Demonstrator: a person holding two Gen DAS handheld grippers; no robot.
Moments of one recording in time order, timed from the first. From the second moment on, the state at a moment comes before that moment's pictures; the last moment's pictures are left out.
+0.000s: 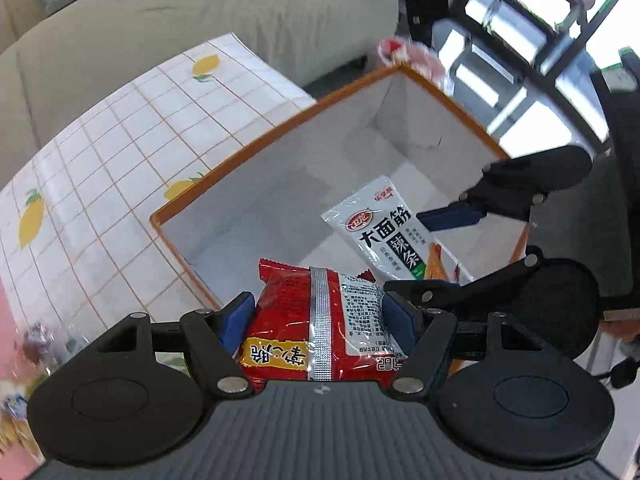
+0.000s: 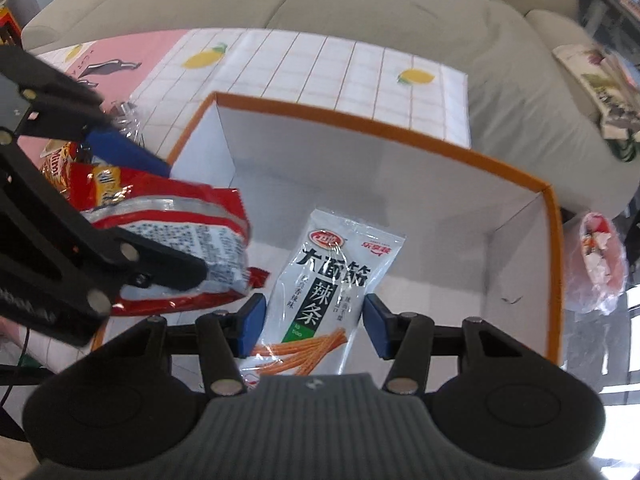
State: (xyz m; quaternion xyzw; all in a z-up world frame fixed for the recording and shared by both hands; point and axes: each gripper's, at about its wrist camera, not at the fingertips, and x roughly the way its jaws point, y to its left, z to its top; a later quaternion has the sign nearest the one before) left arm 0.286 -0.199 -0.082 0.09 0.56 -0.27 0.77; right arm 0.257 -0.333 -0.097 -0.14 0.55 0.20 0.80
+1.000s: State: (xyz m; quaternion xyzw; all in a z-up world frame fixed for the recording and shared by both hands) left arm 0.284 -0.185 -0.065 0.01 0.58 -0.26 0.78; right arm 0.276 -0.326 -0.134 -0.12 0.60 0.22 0.76
